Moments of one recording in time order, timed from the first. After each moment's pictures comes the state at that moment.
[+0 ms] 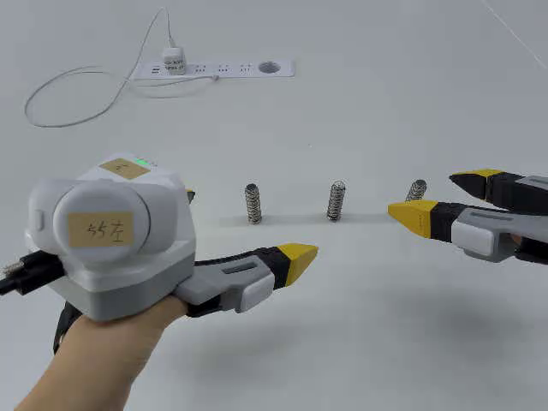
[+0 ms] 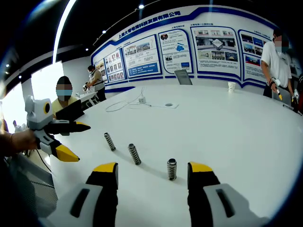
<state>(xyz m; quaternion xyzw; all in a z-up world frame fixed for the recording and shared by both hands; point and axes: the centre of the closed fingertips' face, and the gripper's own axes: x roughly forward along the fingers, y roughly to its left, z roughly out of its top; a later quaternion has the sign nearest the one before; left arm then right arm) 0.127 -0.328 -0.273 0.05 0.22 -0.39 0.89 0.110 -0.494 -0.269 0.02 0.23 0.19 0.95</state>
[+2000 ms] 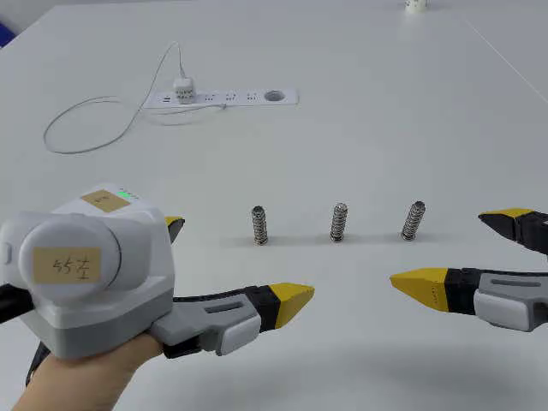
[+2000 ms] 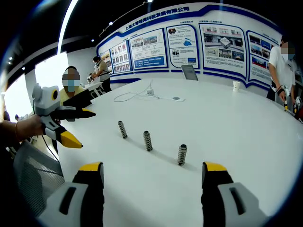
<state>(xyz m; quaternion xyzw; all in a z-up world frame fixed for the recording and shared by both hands) 0.110 -0.311 -0.265 0.06 0.23 -0.40 0.89 0.072 -0.482 -0.265 -0.01 0.26 0.21 0.94</state>
